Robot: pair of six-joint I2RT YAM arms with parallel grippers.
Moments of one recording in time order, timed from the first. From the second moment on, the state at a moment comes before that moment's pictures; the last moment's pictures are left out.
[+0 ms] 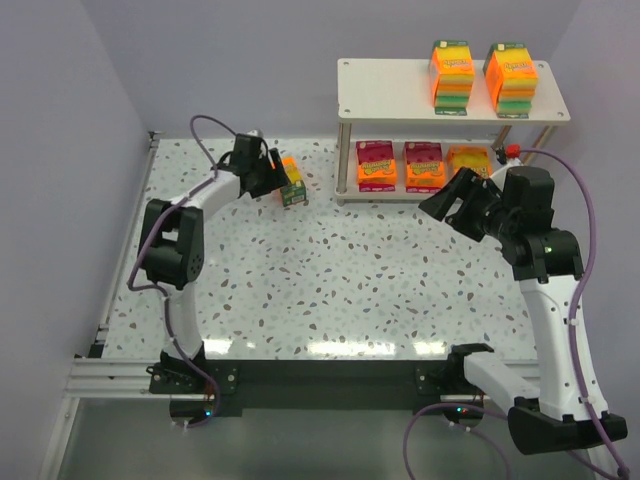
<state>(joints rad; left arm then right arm) -0.25 2.02 1.52 -0.27 0.09 -0.58 0.08 0.98 1.33 -0.91 -0.25 0.60</state>
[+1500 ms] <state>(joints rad) -0.49 1.48 1.02 -0.51 0.58 0.05 0.26 1.10 1.14 -1.01 -0.41 0.37</state>
